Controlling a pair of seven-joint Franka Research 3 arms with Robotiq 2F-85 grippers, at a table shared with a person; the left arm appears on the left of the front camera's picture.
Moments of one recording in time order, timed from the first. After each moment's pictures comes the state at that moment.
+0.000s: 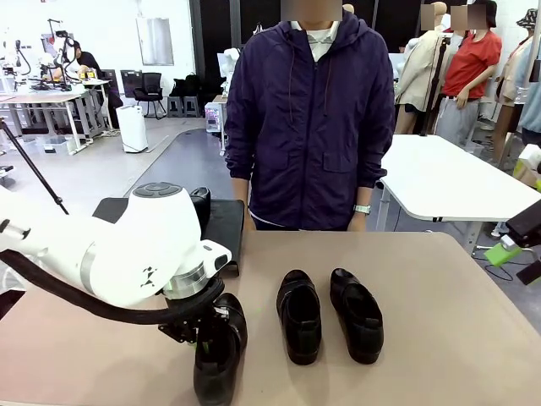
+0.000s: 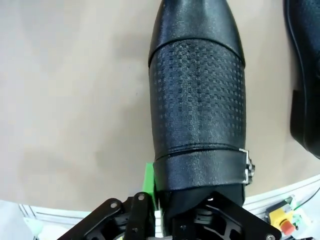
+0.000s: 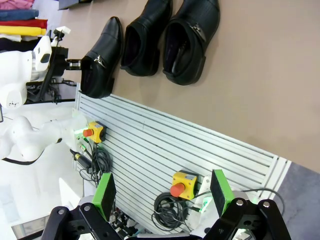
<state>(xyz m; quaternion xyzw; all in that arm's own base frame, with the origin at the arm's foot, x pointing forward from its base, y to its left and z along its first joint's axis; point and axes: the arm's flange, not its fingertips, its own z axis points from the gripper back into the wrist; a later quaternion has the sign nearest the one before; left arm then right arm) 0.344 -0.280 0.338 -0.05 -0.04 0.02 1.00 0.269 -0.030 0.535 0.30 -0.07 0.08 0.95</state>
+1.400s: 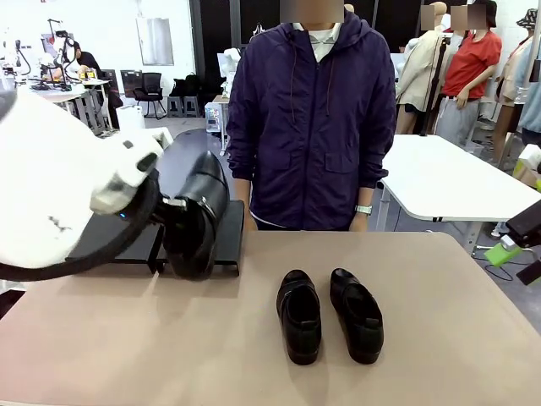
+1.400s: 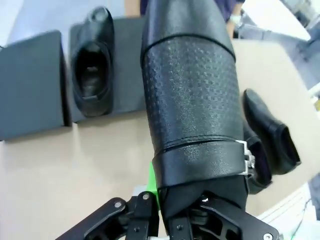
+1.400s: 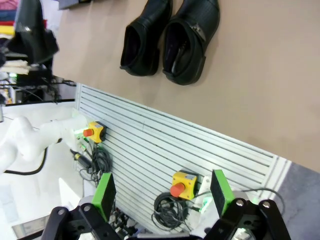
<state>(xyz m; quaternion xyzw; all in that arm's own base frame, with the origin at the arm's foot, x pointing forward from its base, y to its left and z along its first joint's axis) 0.349 -0.202 0.503 -0.14 -0.36 -0.07 0.92 0.269 -0.030 0.535 0.30 -0.07 0.08 0.95</state>
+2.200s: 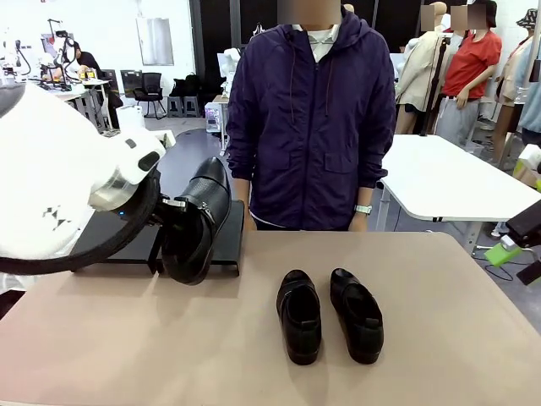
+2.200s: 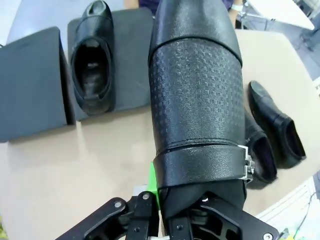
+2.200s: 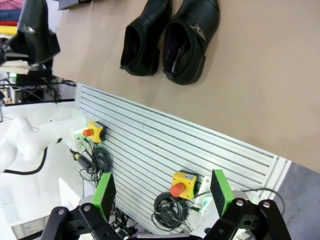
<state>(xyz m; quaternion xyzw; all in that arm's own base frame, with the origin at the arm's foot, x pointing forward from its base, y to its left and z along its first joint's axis) 0.365 -0.203 0.517 -0.12 -0.34 -0.08 0.93 0.269 -0.030 0.535 0.30 -0.07 0.08 0.95</state>
